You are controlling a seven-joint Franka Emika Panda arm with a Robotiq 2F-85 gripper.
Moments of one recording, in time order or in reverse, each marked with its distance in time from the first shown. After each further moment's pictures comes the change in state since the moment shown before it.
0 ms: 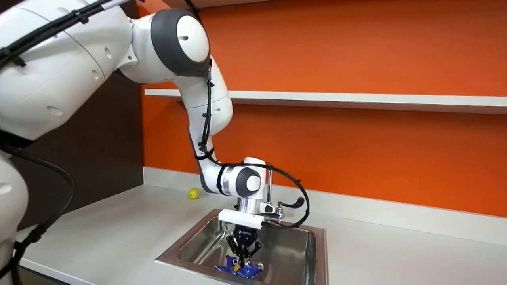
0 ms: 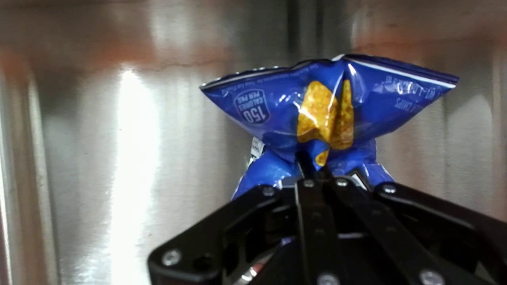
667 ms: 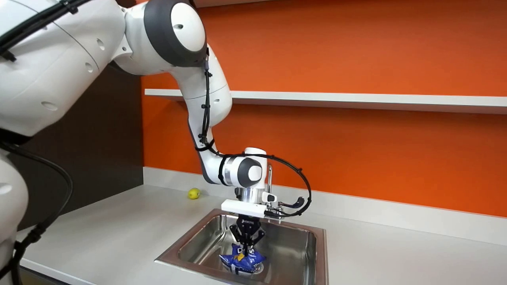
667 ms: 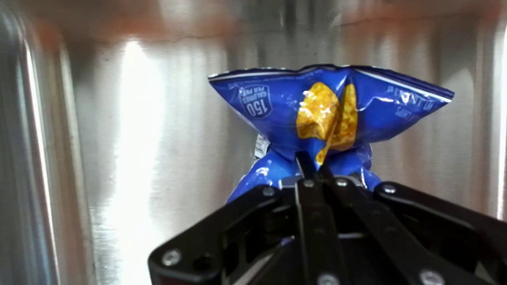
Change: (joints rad) arm 0.000 -0.057 0.000 0.001 -0.012 0.000 0.000
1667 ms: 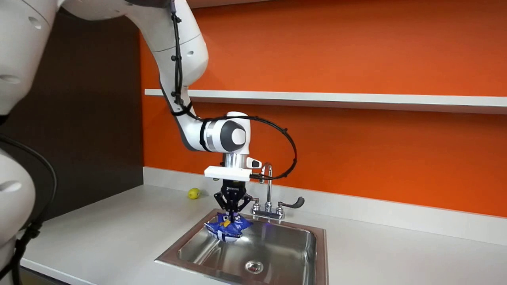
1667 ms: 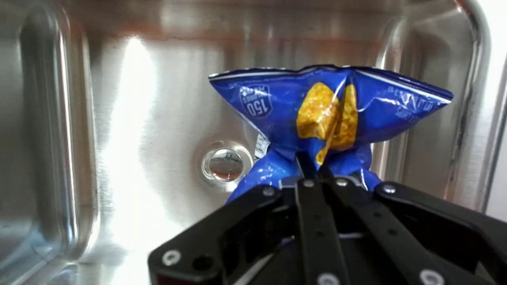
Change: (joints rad) arm 0.053 -0.329 0.032 -0.192 -0.043 -0.052 0.000
